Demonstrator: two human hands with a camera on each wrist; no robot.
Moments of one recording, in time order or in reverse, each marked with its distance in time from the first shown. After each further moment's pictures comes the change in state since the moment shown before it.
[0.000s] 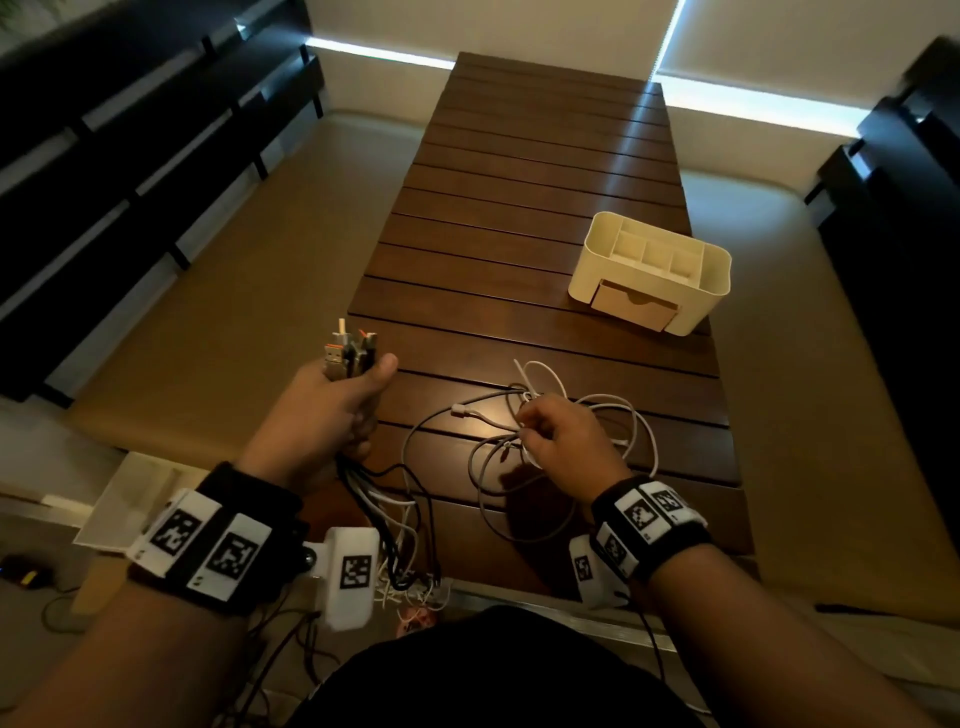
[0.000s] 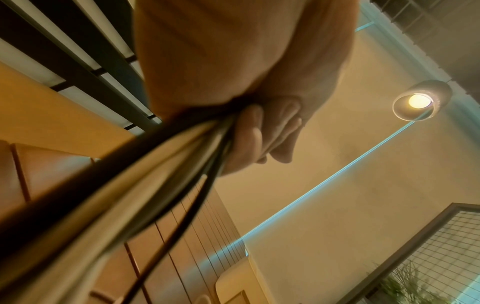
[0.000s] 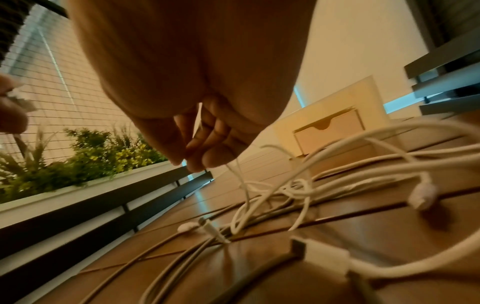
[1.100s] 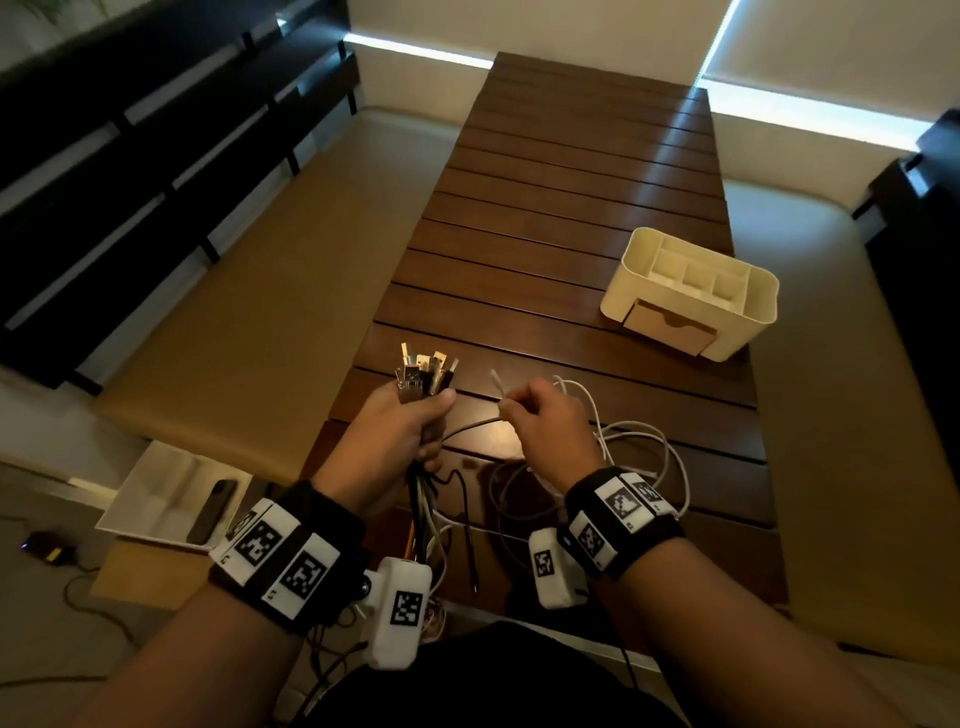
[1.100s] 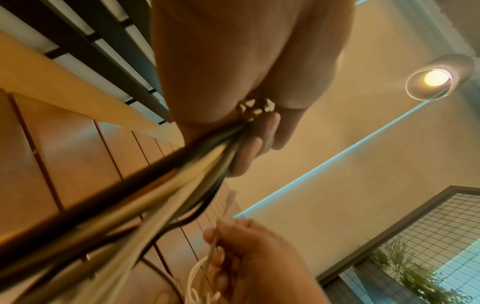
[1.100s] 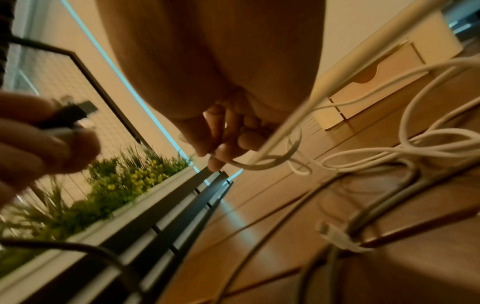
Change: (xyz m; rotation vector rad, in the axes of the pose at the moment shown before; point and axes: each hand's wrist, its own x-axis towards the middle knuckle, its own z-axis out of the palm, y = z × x) left_hand 0.021 -0.013 0.028 -0.103 -0.055 0.001; right_hand 0.050 -0.045 0.023 0.180 0.056 0.203
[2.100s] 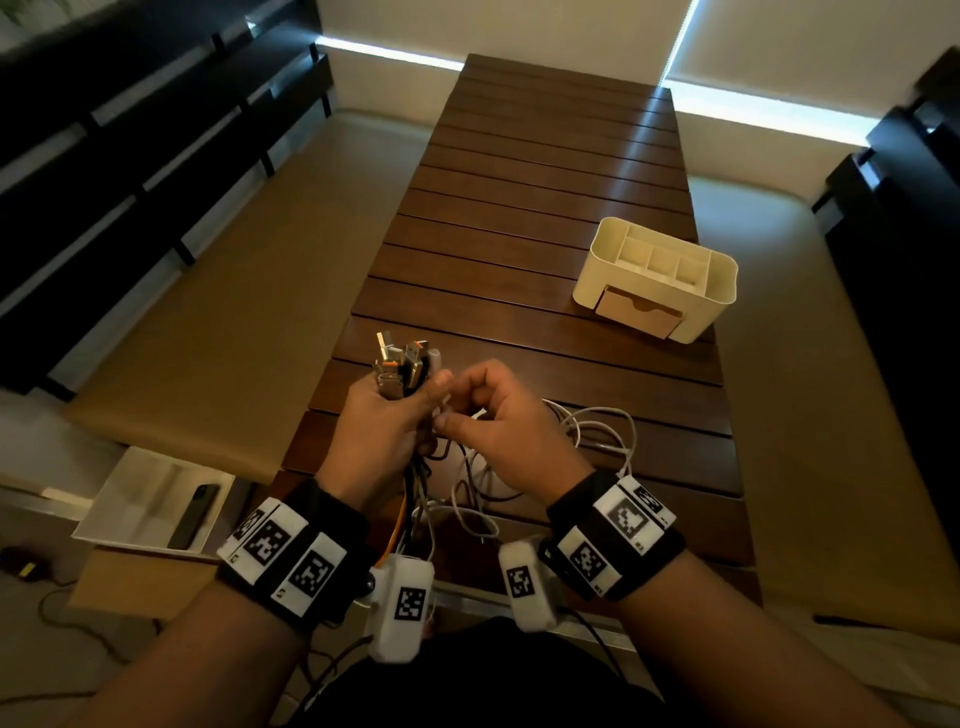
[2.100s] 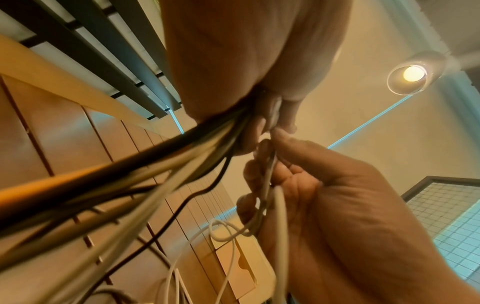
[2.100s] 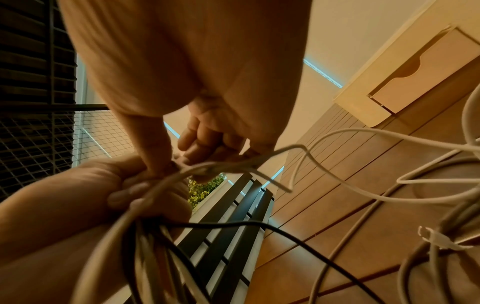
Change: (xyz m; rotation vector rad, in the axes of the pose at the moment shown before) left_hand -0.017 -0.012 0.019 0.026 0.078 0.254; right_hand -0.062 -0.048 -0.017 0.256 -0.254 -0.215
